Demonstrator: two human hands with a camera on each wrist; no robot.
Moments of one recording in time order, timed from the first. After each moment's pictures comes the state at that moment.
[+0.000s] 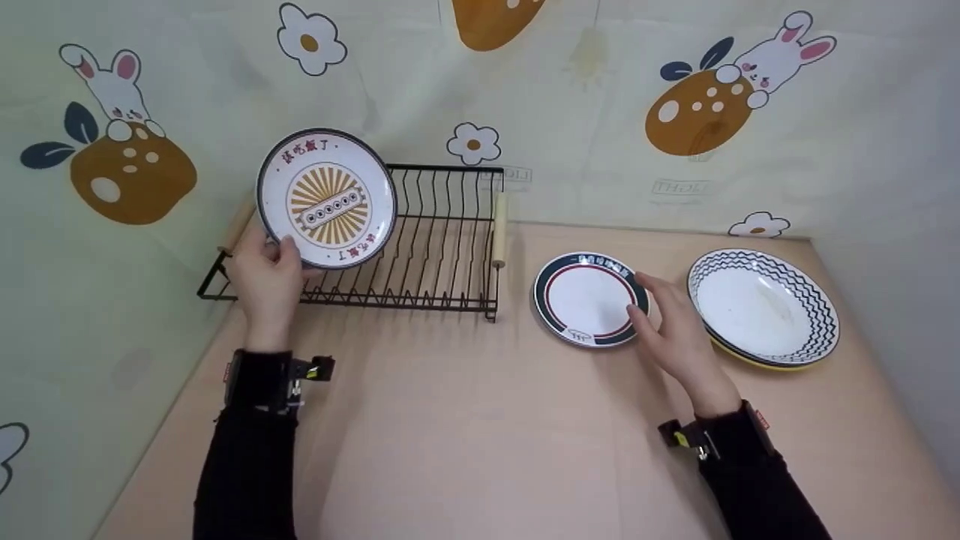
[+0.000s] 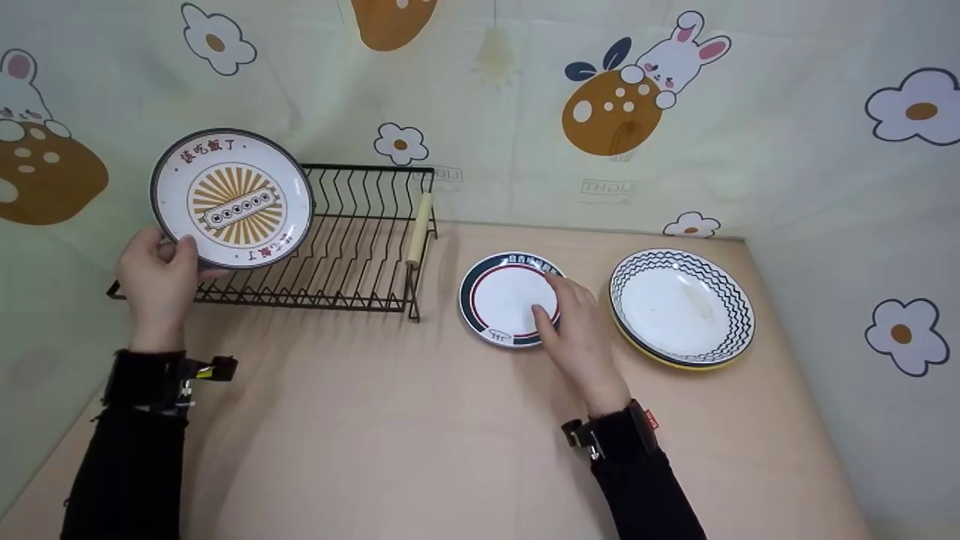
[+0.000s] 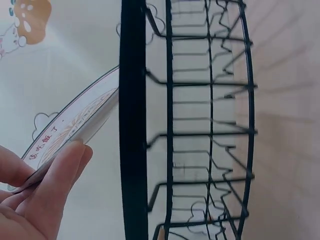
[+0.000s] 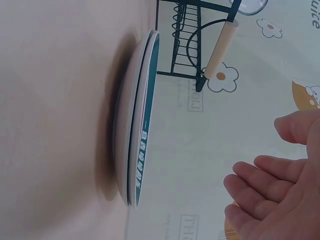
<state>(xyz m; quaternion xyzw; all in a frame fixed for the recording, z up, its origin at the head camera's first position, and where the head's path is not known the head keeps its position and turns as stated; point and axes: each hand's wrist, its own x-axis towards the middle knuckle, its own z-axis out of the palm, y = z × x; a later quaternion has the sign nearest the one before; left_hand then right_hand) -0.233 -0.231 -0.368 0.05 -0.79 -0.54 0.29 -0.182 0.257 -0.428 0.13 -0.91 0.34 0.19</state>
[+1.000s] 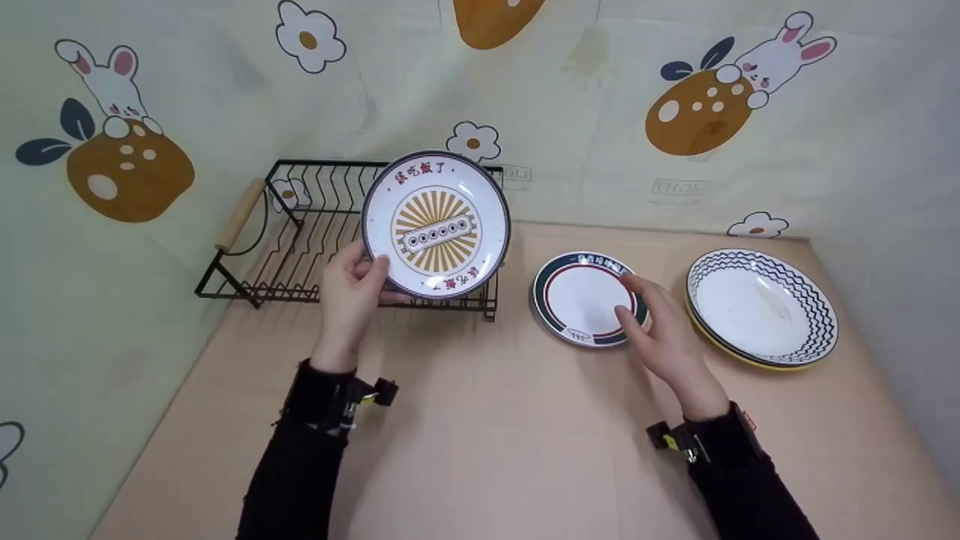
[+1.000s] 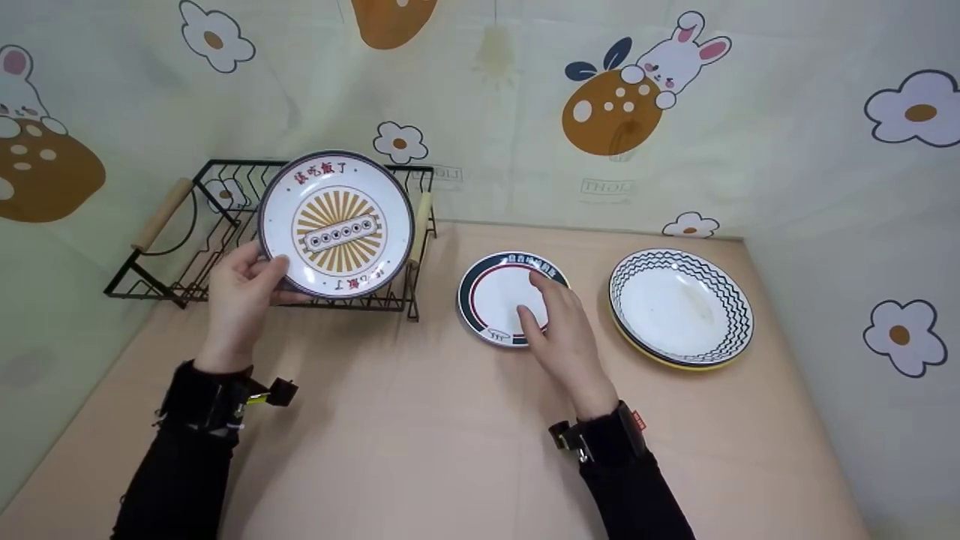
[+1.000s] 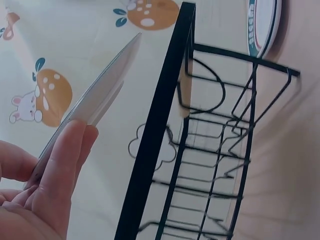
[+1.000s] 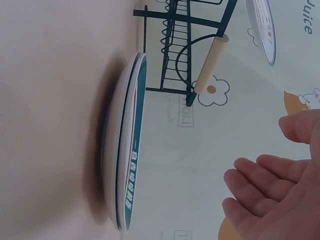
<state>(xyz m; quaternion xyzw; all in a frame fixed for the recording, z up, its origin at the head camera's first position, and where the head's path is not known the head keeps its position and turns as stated) -0.217 -0.148 -0.381 -0.03 -0.68 -0.73 0.13 -0.179 0.241 -0.425 0.15 -0.89 0.39 0.18</state>
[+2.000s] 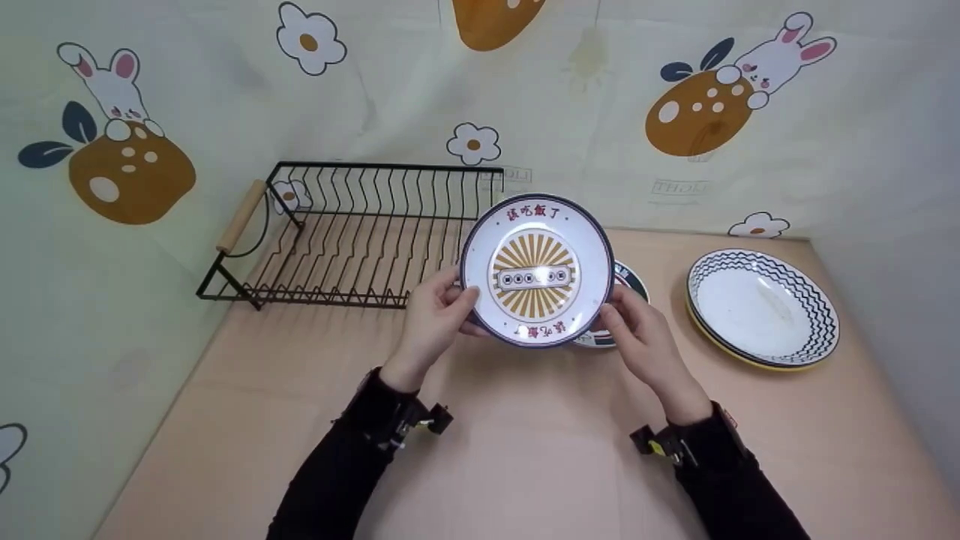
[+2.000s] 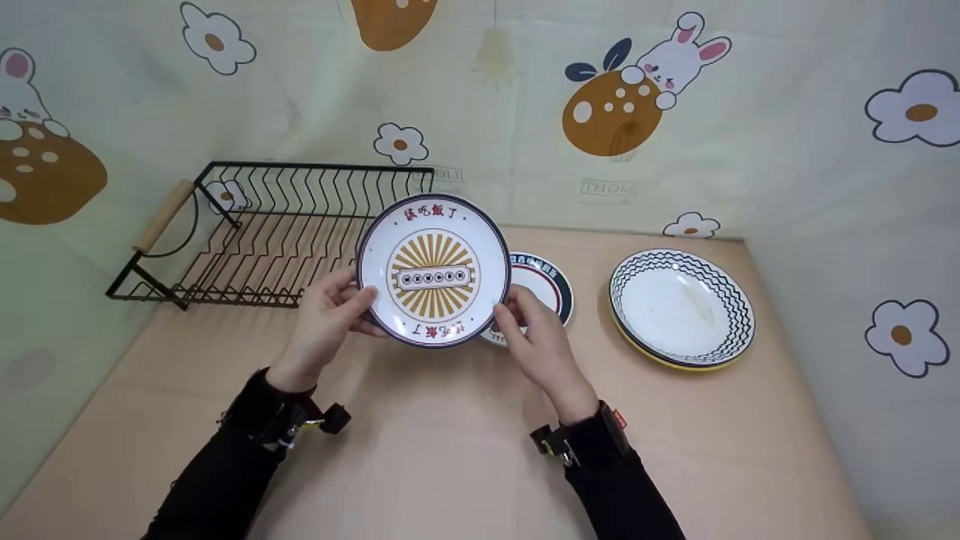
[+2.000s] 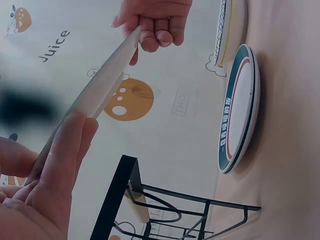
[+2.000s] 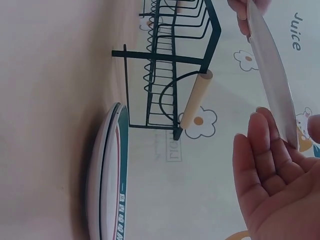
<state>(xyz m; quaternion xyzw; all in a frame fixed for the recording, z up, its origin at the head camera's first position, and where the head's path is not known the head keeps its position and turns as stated) -0.198 -0.072 -0.396 -0.12 -0.67 -0.73 0.00 -0.171 0.211 -0.417 0.17 -0.80 0.56 0.13</state>
